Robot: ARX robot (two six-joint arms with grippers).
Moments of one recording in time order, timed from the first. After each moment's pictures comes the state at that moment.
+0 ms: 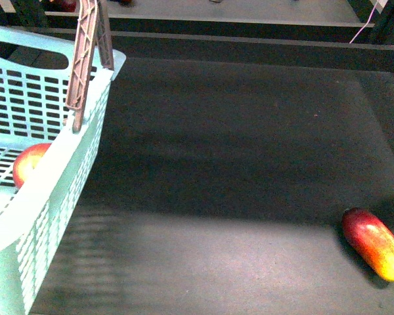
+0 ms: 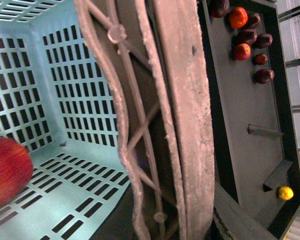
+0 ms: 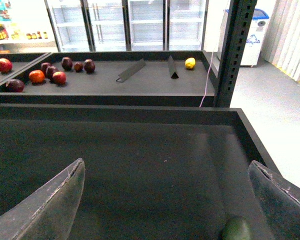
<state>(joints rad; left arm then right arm) -0.33 1.62 1.17 -0.31 -0.55 -1.50 0.00 0.00 0.02 0.00 0.00 0.00</state>
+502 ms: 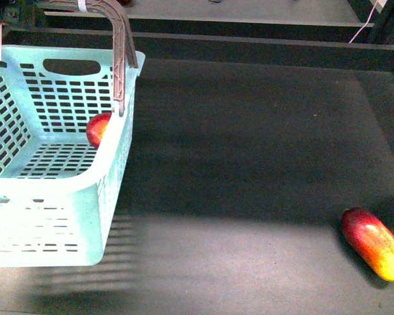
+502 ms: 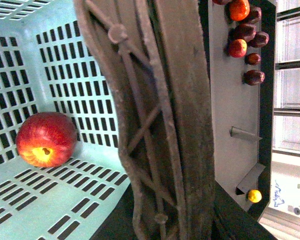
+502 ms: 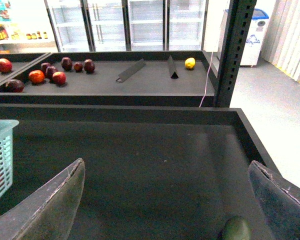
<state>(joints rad) -0.21 1.91 1.23 0.01 -0.39 -1.55 0.00 0.00 0.02 0.00 0.00 0.00</state>
